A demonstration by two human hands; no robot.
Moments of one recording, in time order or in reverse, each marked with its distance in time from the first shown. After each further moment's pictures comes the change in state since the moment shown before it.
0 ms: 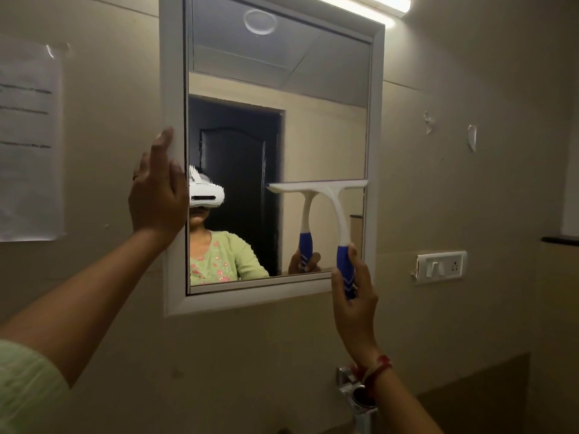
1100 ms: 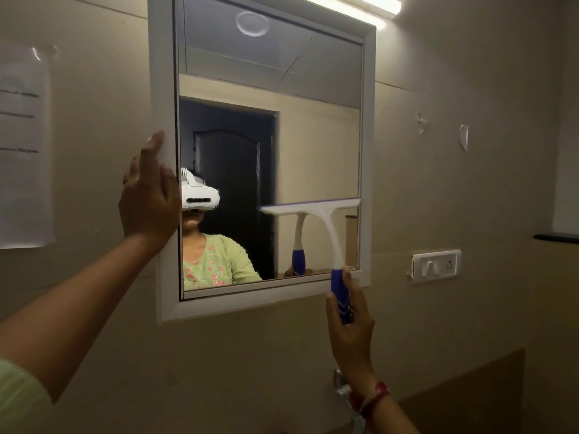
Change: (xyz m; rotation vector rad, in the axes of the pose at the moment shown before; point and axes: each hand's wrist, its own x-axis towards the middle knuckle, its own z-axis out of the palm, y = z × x) left_hand 0.001 0.002 -0.003 -0.012 -0.012 -0.017; right_hand -0.031 -0.004 -0.006 -0.009 -0.004 0.038
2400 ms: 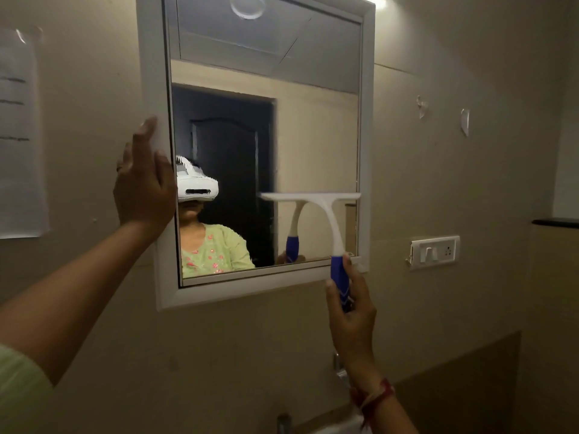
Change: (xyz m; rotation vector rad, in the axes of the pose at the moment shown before) left_hand 0.000 0.004 -0.001 0.011 0.005 0.014; right_hand -0.005 -0.019 -0.002 0.017 0.018 0.092
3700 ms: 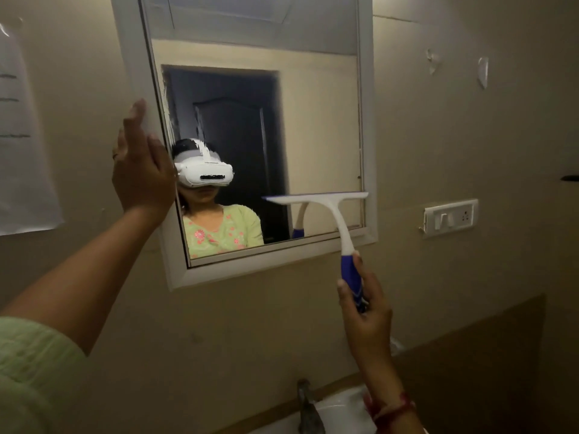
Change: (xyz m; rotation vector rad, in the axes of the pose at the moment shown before) left_hand -0.002 0.003 0.003 0.058 0.008 -0.020; right_hand -0.040 -0.007 -0.017 0.029 -0.003 0.200
